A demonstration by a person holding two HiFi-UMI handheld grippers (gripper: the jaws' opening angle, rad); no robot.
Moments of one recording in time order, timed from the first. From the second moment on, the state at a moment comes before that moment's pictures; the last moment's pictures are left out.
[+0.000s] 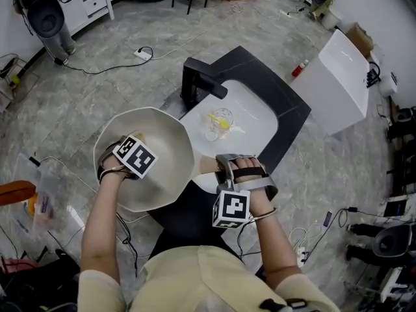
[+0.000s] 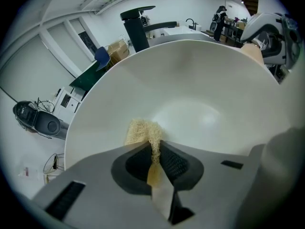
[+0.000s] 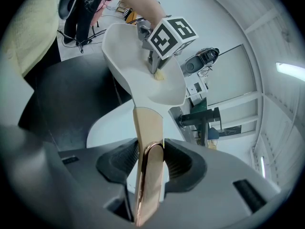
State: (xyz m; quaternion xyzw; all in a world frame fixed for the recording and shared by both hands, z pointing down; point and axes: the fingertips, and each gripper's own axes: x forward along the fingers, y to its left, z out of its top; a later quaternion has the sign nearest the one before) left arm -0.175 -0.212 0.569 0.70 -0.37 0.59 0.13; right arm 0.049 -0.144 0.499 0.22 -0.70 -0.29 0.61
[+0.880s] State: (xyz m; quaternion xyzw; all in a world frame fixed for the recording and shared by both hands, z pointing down) left arm -0.121 -0.204 0.557 0.79 -0.32 0.49 0.17; right arm 0.050 -0.144 0.498 0.22 -0.70 -0.29 0.61
